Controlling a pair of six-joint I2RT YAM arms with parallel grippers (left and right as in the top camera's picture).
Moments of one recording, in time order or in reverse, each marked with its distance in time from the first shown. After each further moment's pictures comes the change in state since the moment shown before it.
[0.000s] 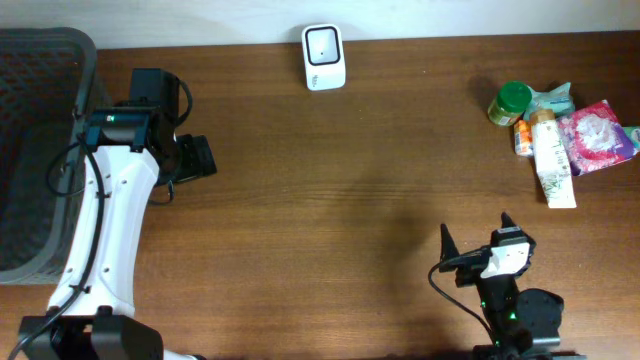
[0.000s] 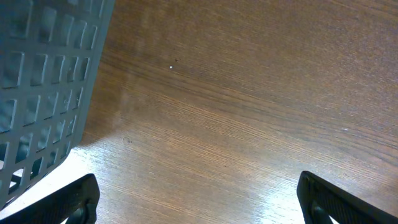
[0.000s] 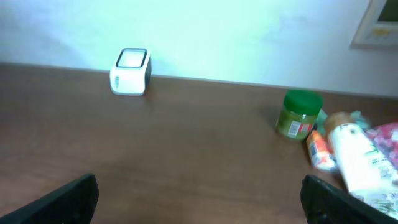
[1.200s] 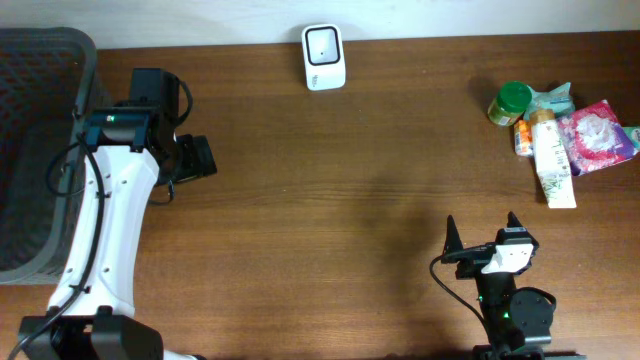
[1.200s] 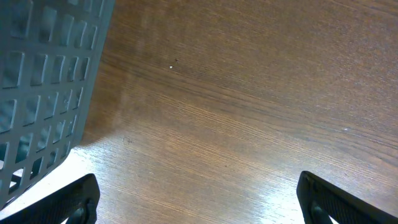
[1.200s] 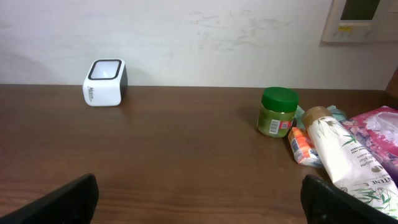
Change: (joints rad) left arm 0.000 0.000 0.000 0.000 0.000 0.000; right arm 0.005 0.000 -0.093 0.129 0.101 0.049
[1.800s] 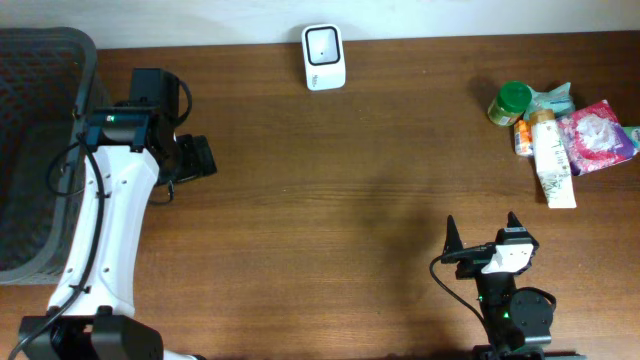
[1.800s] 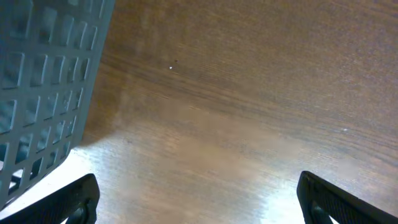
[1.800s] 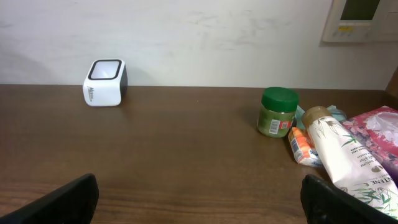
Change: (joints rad) left arm 0.000 0.000 0.000 0.008 0.000 0.000; right arm 0.000 0.000 0.000 0.000 0.000 0.000
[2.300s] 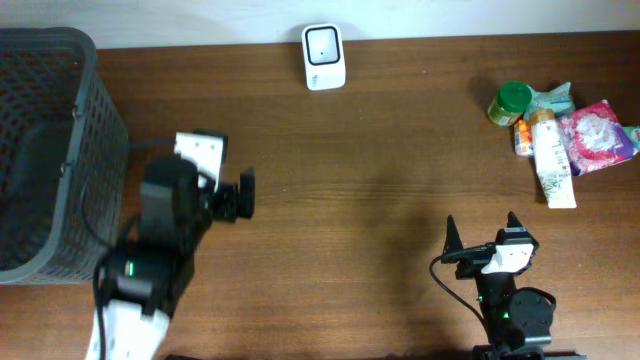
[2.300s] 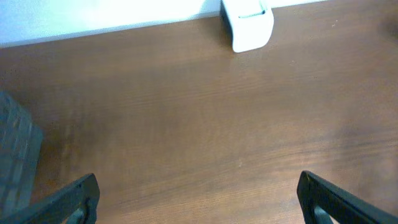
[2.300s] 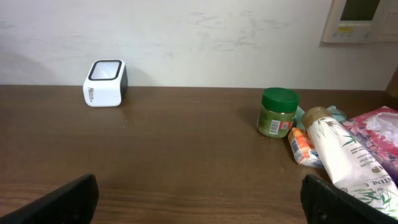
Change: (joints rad) left arm -0.195 -0.653 -0.659 0.738 0.153 0.332; right arm 0.001 -0.001 0.000 0.001 0.000 0.000
